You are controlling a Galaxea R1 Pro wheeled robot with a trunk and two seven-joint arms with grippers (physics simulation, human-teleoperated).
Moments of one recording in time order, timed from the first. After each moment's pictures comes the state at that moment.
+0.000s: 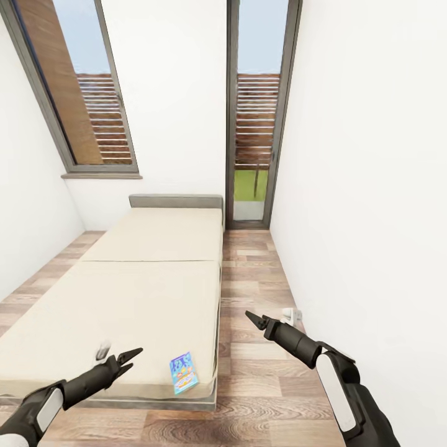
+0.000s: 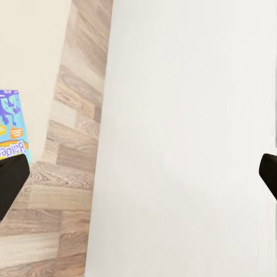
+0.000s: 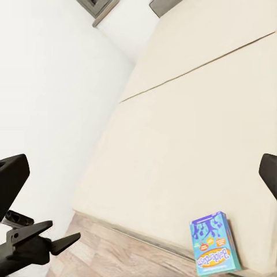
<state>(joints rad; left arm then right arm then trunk) -0.53 0.27 0.38 -0.42 0.28 0.53 -1.04 -0.32 0.04 -0.05 -1.31 -0.47 0.55 0.56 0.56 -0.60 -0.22</state>
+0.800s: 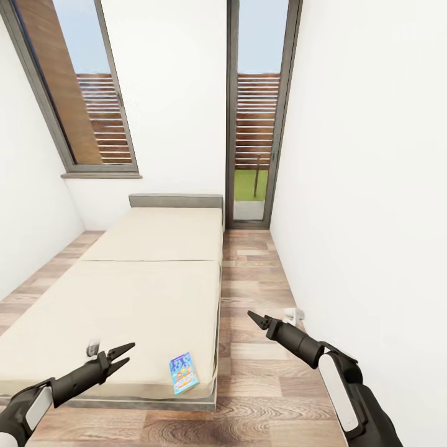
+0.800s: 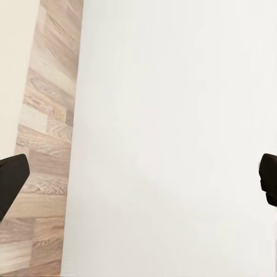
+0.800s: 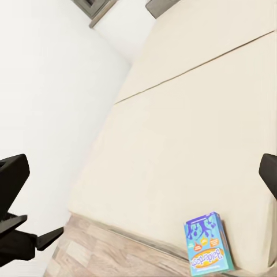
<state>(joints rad) -0.53 0.31 0.38 -0.42 0.30 0.58 -1.17 -0.32 0.03 -0.06 -1.31 -0.47 0.56 0.56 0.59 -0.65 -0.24</state>
